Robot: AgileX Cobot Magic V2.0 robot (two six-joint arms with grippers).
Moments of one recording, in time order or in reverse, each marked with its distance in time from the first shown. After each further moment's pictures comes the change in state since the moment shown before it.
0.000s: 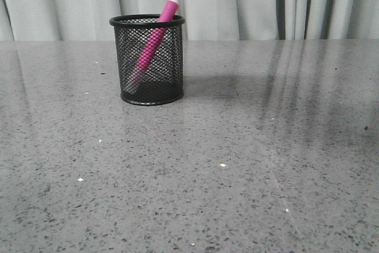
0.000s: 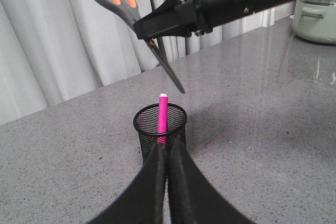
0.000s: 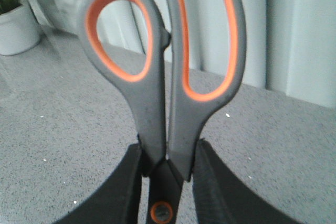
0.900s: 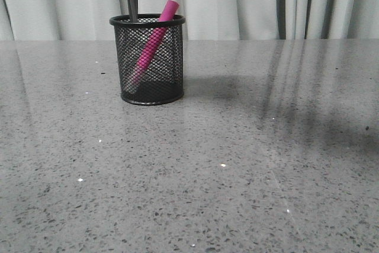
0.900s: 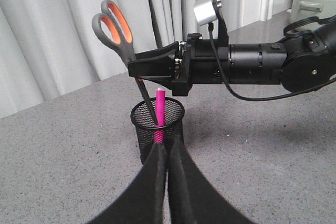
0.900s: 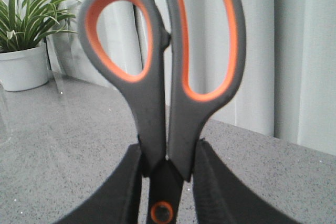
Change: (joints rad) left arm 0.000 0.000 0.000 0.000 0.025 0.000; right arm -0.049 0.156 0.340 -0.017 -0.781 -0.090
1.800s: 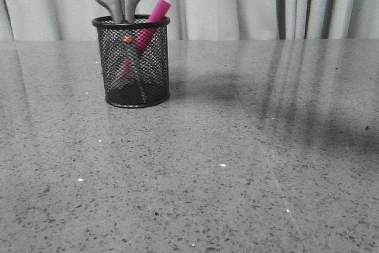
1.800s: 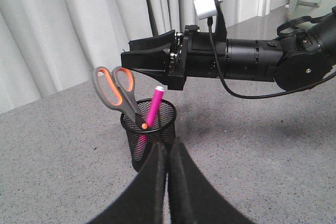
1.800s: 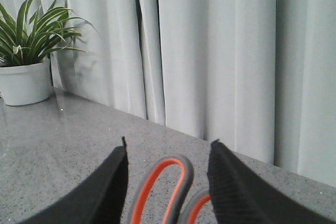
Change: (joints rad) left arm 0.000 0.000 0.000 0.000 0.012 0.000; right arm 0.000 0.012 0.000 0.000 -0.099 -0.044
